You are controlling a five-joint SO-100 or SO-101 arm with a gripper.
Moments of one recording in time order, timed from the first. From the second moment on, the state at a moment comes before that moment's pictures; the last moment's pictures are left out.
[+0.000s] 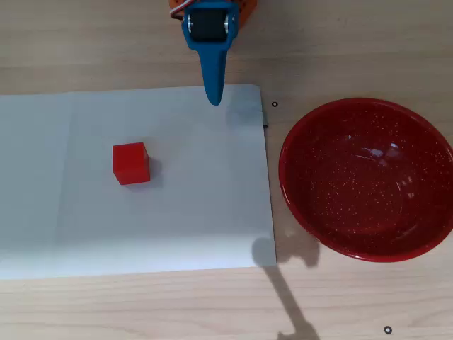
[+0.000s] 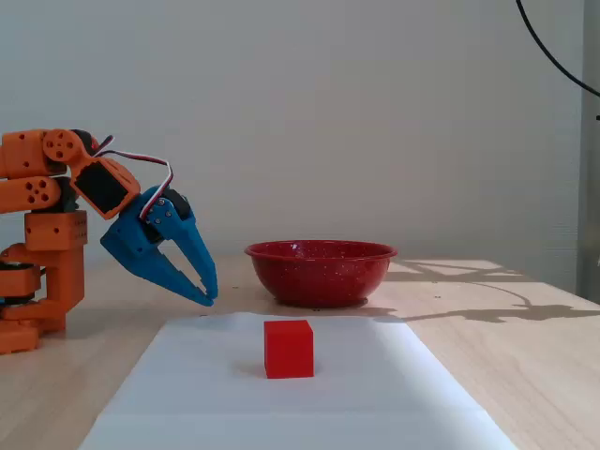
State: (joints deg) arm 2.9 187.6 179.0 52.8 -13.8
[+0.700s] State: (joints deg) arm 2.9 187.6 179.0 52.8 -14.7
